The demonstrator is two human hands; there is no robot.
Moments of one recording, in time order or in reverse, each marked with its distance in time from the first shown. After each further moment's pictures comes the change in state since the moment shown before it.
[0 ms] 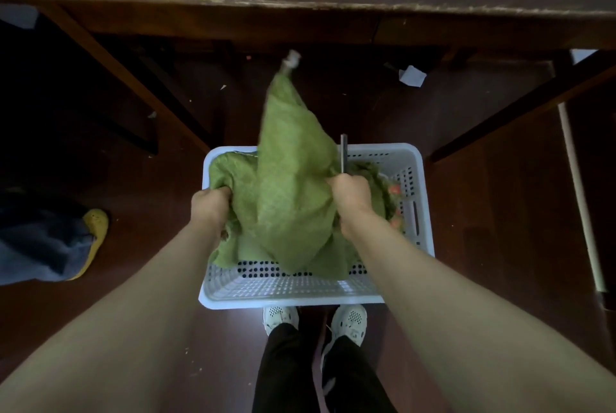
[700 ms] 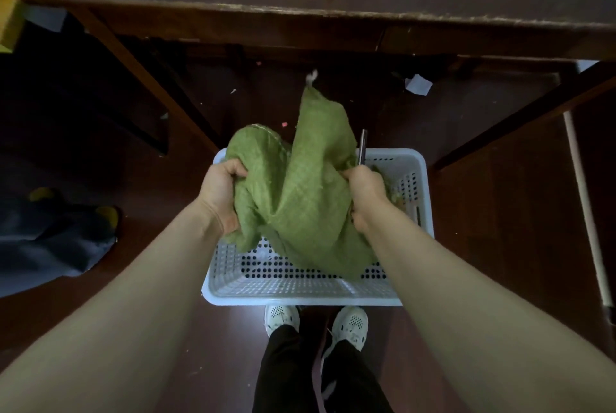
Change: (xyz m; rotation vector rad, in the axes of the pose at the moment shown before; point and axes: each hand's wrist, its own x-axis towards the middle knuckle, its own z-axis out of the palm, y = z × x) left_hand -0.049 0.033 -0.006 -0.408 -0.541 -0.087; right_hand -0.007 -0.008 -0.013 0.109 -0.073 0.041
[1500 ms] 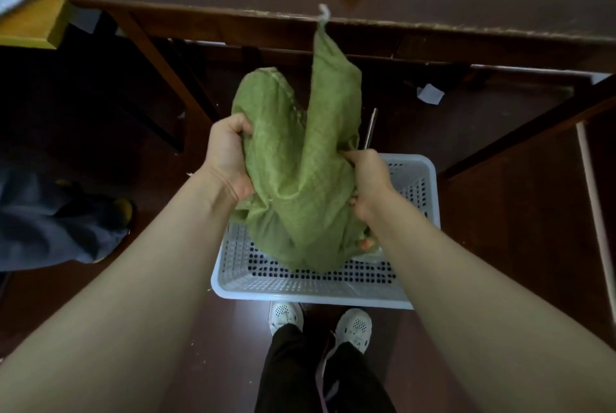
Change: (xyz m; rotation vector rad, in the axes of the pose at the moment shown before) left_hand -0.029 0.033 0.019 -0.103 -0.028 0.177; right_hand -0.010 -0.008 0.012 0.046 -0.124 -0.052
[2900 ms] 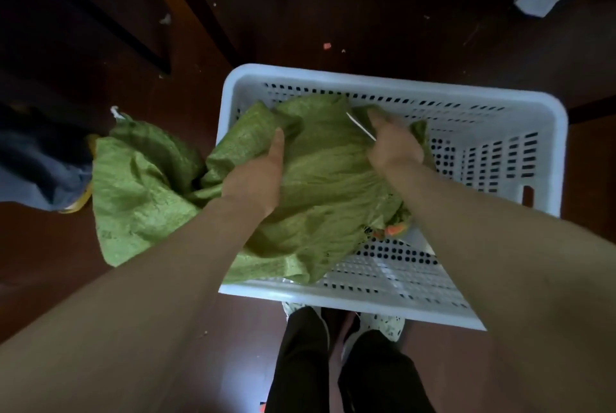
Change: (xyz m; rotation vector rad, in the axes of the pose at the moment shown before) left_hand 0.188 -0.154 -0.161 1.973 0.082 0.112; right_hand 0.270 0.137 0.000 -1.550 0.070 -0.330
